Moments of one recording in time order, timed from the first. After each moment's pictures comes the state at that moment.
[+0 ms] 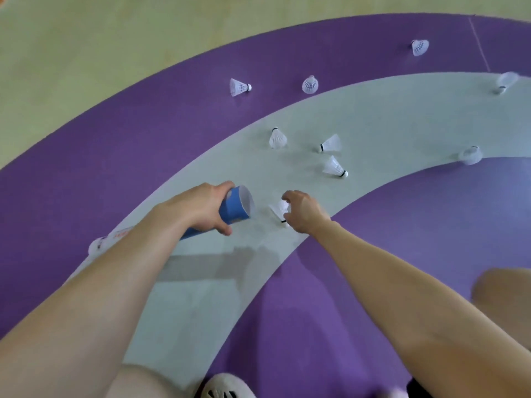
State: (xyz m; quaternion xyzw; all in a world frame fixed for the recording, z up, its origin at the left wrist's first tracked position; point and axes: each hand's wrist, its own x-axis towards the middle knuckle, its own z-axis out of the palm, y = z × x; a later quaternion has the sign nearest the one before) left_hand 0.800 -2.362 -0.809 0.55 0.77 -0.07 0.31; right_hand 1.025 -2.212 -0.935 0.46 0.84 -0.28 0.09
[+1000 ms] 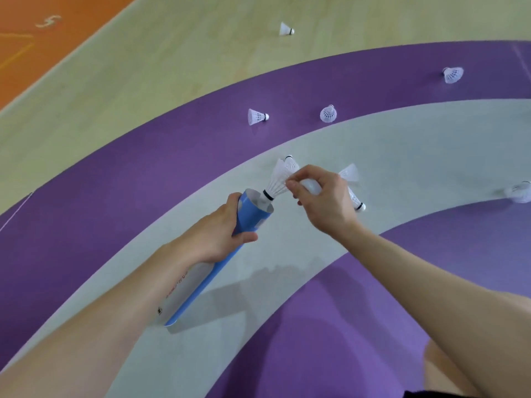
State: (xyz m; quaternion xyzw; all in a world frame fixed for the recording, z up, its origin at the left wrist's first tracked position) left_hand 0.839 -2.341 -0.838 0.50 0.81 0.11 0.29; right_hand 1.029 -2.178 -0.811 0.39 0.75 -0.47 -0.27
